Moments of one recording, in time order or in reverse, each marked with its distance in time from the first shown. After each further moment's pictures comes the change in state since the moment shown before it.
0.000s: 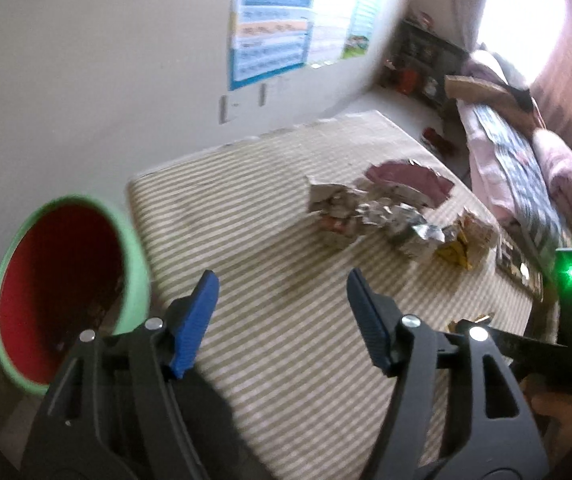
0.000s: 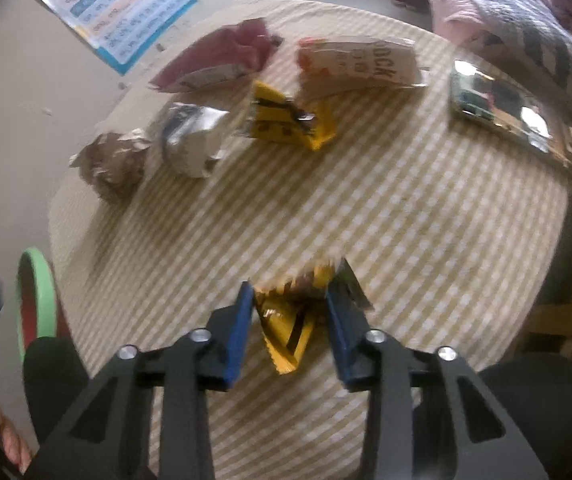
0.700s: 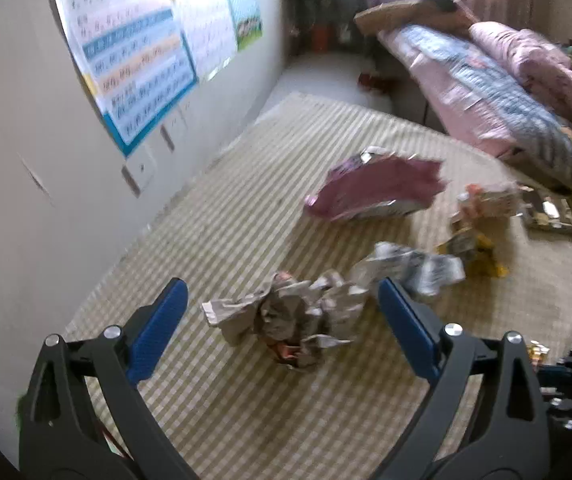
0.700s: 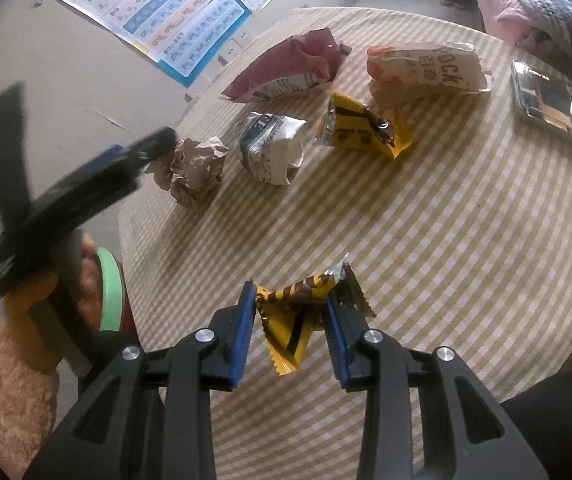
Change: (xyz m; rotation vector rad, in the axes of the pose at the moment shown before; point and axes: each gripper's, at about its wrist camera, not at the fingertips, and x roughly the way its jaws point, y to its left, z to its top) left arm 0.113 -0.075 0.072 0.439 0.025 -0.049; right arm -0.005 0.004 -0.001 -0.002 -0.030 0.257
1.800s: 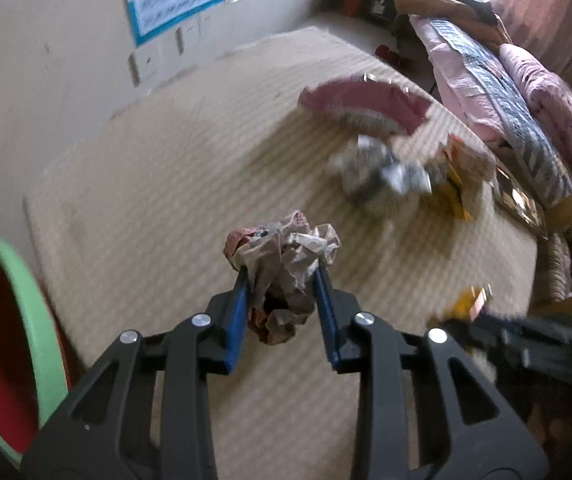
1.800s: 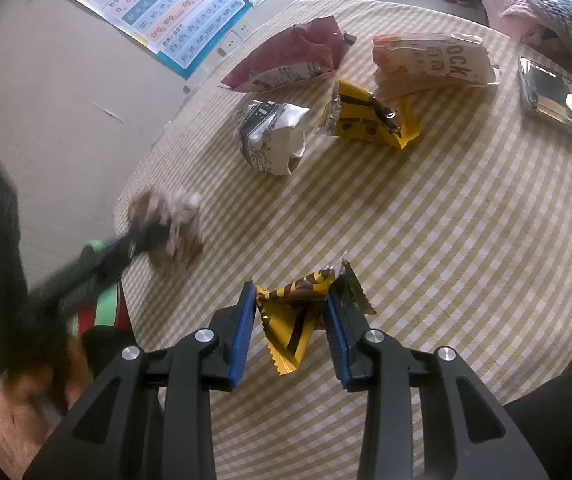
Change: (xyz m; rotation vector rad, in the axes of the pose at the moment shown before) left arm -0.035 -0.005 -0.081 -0.283 0.193 -0.129; right arm 0.011 0.004 -0.001 -0.008 0.023 -0.006
